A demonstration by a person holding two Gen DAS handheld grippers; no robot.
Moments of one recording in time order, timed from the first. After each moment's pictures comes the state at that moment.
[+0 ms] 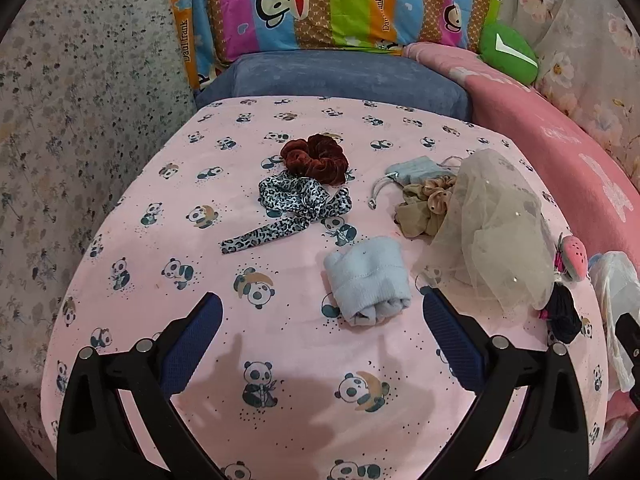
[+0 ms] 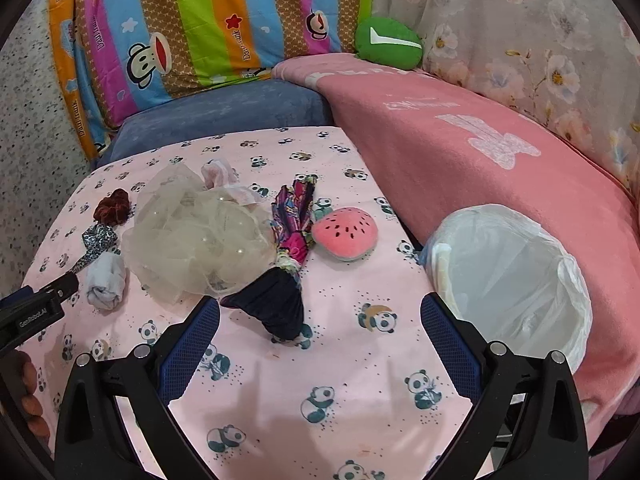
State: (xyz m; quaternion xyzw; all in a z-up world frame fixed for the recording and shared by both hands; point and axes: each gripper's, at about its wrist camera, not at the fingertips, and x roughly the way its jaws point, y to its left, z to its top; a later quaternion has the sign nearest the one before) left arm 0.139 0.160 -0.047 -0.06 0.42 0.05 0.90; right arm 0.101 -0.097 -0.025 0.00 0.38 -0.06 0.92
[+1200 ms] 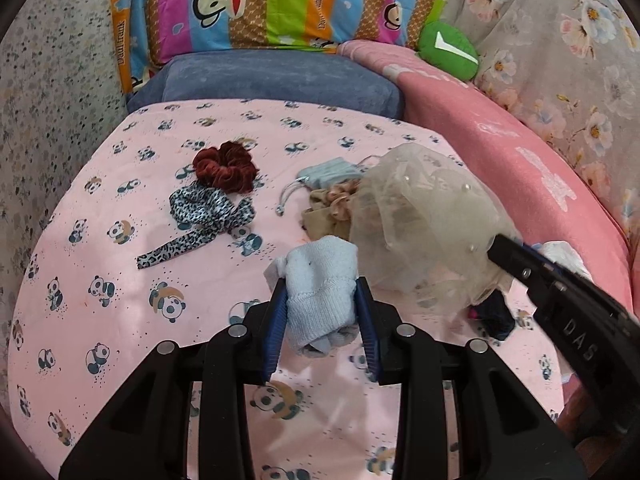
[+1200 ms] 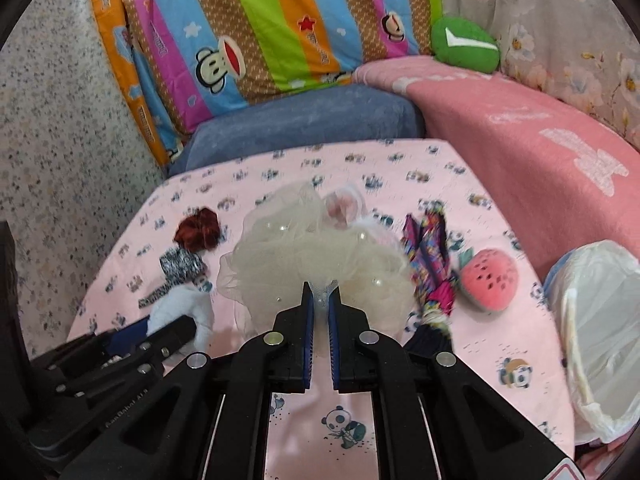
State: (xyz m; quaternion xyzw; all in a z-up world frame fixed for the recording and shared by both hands) left arm 0.143 0.124 -0.030 -0.08 0.42 -0.07 0.90; right arm 0.151 -0.033 -0.020 0.05 0.37 0.08 0.92
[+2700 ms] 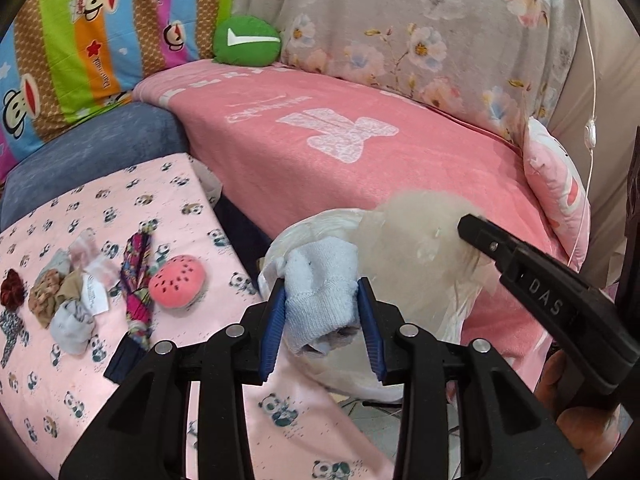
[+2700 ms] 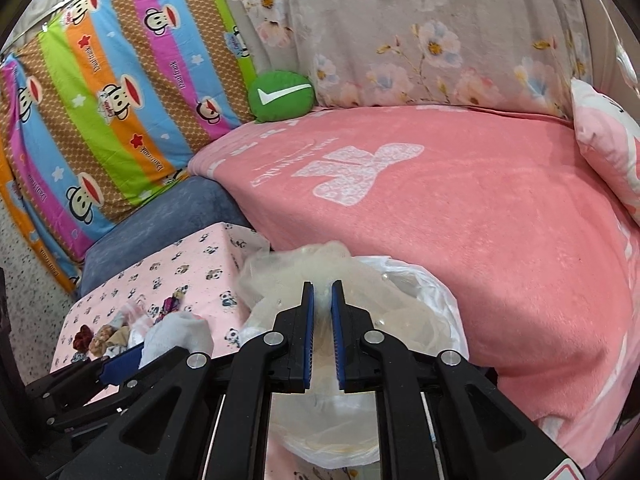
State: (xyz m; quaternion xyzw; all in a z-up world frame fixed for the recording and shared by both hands) left arm 0.095 -0.186 0.030 0.04 0.37 -0.31 0.88; right arm 0.045 -0.341 0.029 0.17 0.28 -0.14 0.93
